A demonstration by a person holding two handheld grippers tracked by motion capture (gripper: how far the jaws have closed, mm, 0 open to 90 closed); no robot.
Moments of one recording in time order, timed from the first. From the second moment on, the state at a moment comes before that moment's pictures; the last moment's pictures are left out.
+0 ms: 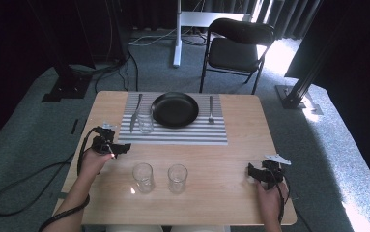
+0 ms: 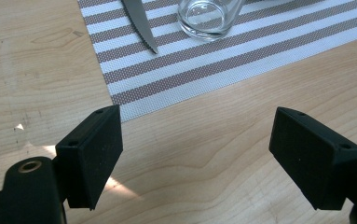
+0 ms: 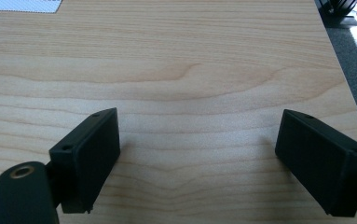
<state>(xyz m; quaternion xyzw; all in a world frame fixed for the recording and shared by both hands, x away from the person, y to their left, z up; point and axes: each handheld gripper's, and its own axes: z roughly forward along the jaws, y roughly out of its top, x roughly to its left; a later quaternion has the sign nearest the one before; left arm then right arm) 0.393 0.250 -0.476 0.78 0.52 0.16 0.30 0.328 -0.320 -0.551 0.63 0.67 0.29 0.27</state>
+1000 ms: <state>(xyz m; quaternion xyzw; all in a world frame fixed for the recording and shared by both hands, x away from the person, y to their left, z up) 0.334 0.280 -0.490 0.74 0.55 0.20 0.33 0.328 -0.320 -0.550 0.63 0.67 0.29 0.27</state>
